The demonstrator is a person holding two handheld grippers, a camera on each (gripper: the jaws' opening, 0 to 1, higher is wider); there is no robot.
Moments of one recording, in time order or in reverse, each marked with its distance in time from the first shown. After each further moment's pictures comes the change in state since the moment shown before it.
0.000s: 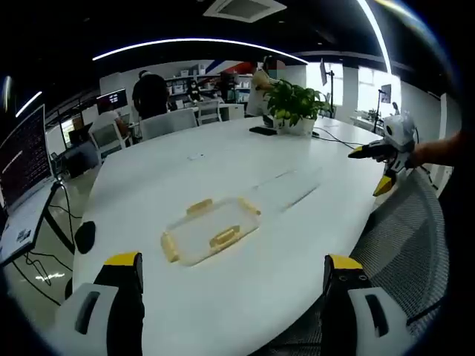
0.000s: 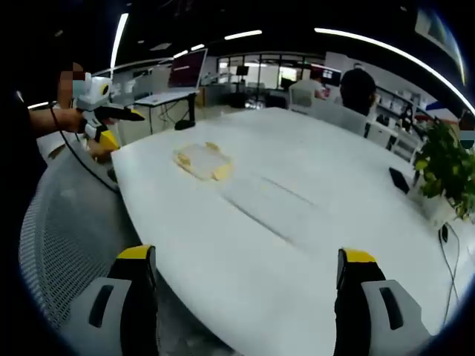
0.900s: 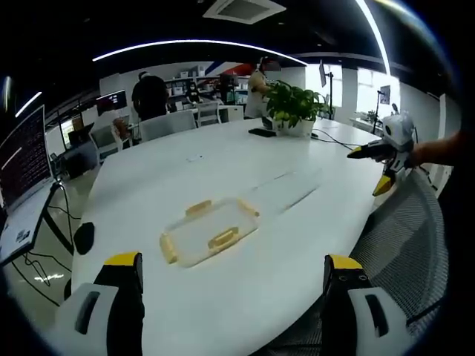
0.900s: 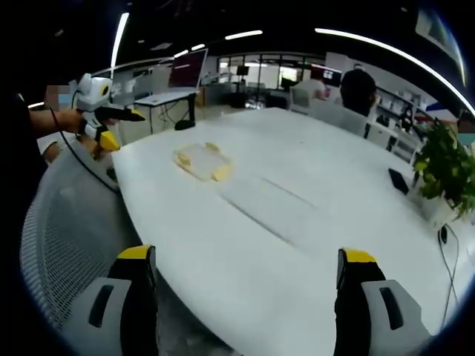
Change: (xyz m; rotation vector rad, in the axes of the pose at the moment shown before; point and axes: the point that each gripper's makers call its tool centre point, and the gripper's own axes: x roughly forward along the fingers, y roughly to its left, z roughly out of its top) left arm 0.001 -0.002 0.000 0.000 -0.010 -0.006; right arm -0.002 -0.001 -0.001 -0.003 0.002 0.000
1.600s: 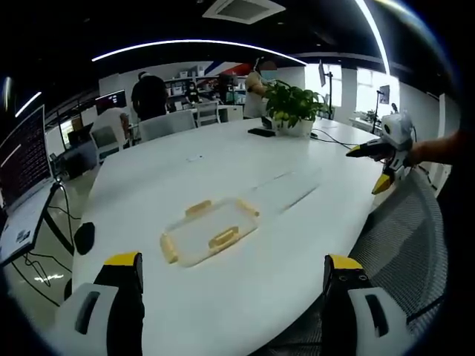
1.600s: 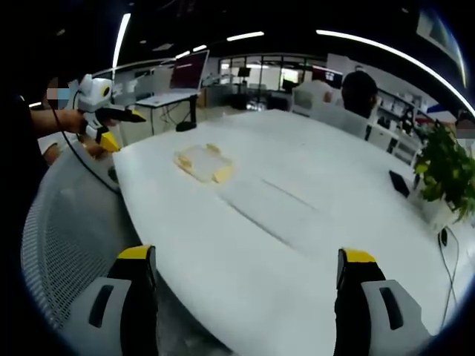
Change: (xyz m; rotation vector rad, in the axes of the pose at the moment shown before) left arm -0.001 0.001 0.000 0.001 0.000 -0.003; right arm -0.001 -0.001 0.004 -0.007 -0.007 0.006
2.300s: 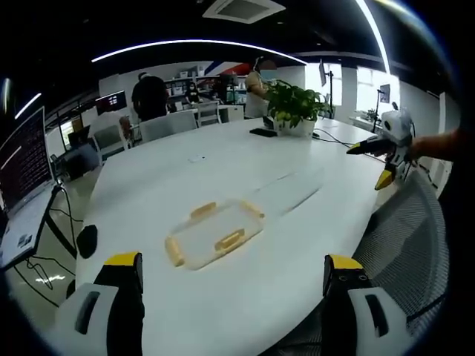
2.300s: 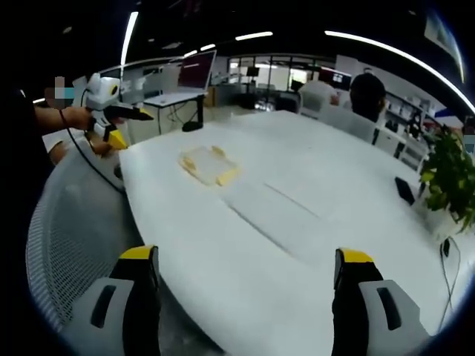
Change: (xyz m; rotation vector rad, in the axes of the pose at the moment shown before) left arm 0.001 0.011 0.004 0.010 0.003 0.004; right arm 0.001 -0.003 0.011 -0.032 0.004 0.046
